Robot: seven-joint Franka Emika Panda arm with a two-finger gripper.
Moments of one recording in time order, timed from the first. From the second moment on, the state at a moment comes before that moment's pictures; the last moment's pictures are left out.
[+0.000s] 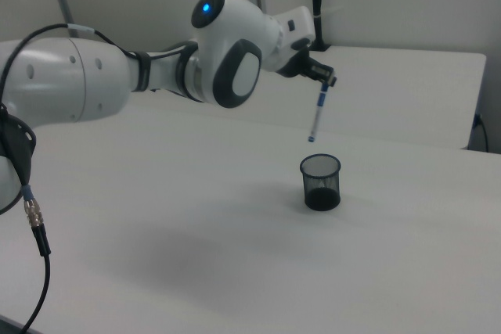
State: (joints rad) arm -0.22 0.43 -0.07 -1.50 -0.09 2.80 0.13
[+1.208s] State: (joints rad) arm 0.11 0.50 -0.05 -1.58 -0.07 2.21 0.02
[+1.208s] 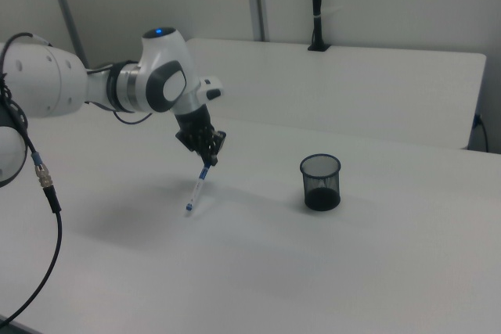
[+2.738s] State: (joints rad) arm 0.12 -0.01 -0.06 -1.69 -0.04 1.69 0.10
